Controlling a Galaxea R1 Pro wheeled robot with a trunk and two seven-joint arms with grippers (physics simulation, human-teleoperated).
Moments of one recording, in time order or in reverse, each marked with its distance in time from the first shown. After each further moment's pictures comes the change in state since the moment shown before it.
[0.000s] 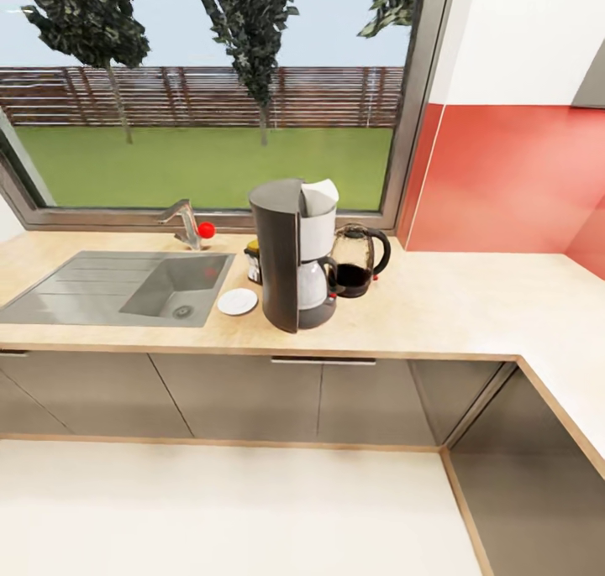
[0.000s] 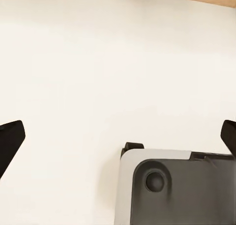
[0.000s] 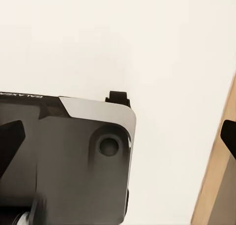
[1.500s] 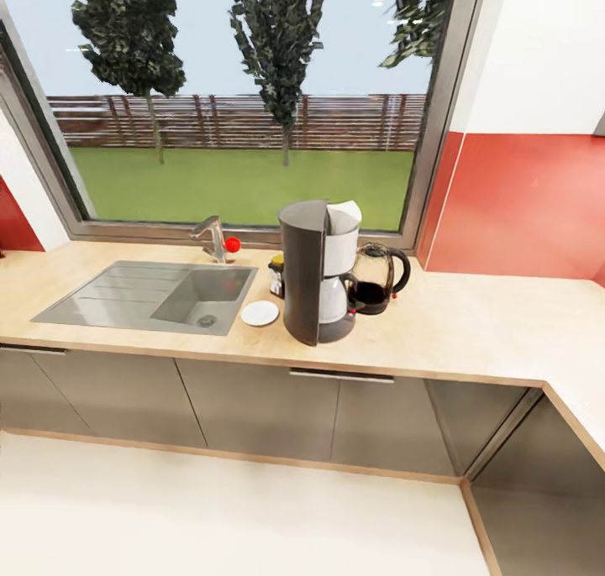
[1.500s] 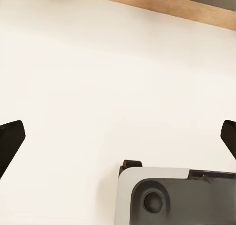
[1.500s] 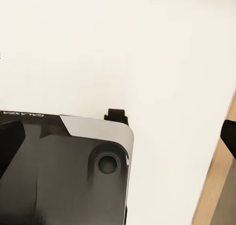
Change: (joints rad) left arm 0.000 0.000 0.000 0.001 0.000 0.000 0.000; right arm 0.000 0.000 0.000 0.000 0.000 0.000 -0.001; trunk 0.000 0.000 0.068
